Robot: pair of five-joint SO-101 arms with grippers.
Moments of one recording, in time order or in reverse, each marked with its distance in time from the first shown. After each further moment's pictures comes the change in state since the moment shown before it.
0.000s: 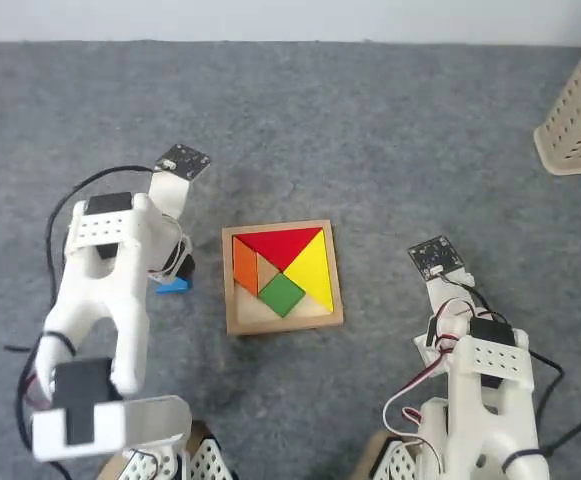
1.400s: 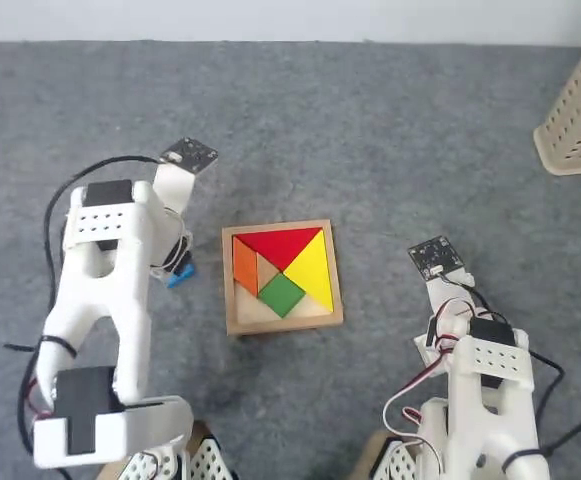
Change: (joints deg) left arm 1.9 -1.1 -7.0 10.6 -0.2; right arm 0.0 0.0 0.0 0.0 0.0
